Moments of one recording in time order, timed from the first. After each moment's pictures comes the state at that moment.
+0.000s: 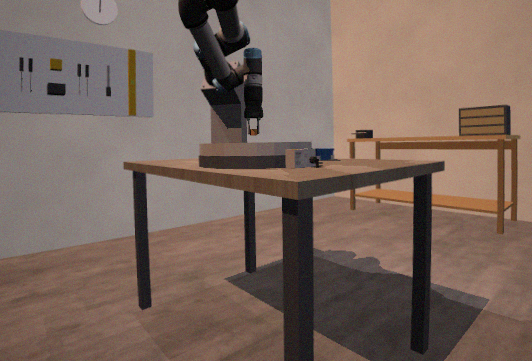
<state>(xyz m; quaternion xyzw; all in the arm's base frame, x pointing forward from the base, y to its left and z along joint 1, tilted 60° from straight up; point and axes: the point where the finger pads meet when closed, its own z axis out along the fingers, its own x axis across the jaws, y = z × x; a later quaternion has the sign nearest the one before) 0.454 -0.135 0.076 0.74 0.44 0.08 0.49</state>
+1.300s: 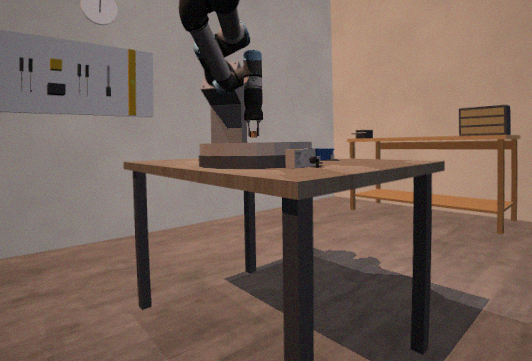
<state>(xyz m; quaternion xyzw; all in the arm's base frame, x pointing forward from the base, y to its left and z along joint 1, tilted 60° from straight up) 0.458 -0.140 0.070 0.74 0.45 0.08 0.49</state>
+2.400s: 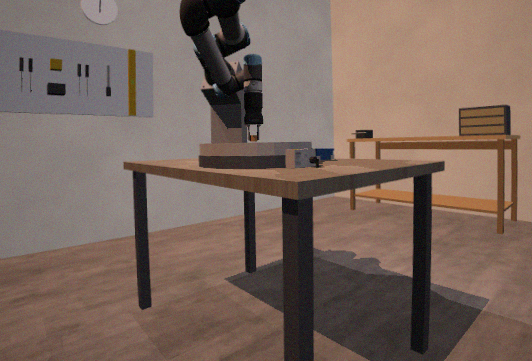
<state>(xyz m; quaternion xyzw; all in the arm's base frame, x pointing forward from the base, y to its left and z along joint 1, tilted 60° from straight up) 0.467 -0.151 0.061 0.75 0.44 0.08 0.49</state>
